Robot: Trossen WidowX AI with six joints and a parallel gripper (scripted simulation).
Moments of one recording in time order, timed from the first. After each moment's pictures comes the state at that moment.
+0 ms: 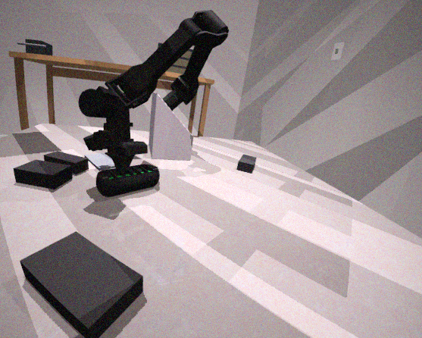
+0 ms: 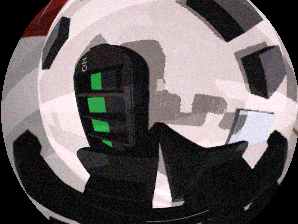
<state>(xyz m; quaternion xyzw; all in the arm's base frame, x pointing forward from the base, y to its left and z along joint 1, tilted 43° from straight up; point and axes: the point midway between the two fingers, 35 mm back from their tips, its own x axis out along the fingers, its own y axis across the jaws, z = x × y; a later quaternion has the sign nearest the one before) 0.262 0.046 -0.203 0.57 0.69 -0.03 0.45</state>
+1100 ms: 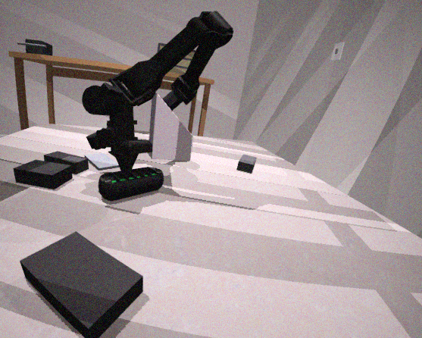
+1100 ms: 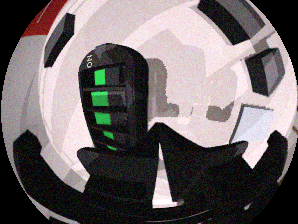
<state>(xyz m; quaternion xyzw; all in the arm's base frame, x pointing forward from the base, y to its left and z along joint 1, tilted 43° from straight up) 0.277 0.050 -0.189 0.57 0.69 -0.03 0.44</state>
